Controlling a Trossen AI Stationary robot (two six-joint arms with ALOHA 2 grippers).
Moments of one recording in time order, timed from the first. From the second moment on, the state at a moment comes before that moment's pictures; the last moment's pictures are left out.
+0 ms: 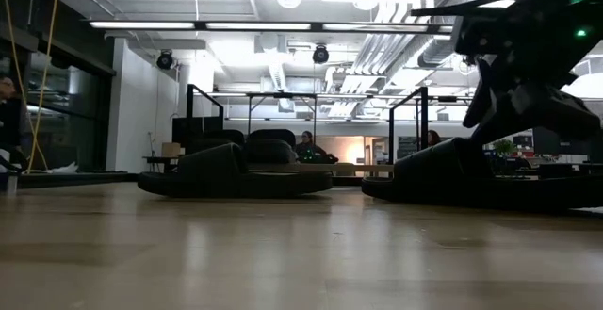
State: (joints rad) left arm -0.51 1.17 1.13 -0.92 -1.31 -0.39; right arm 0.57 1.70 0.97 -1.00 0.83 0.74
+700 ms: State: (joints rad) left arm -0.51 1.17 1.13 -0.92 -1.31 -0.39; right arm 0.46 1.83 0.97 -0.86 0.84 0.58
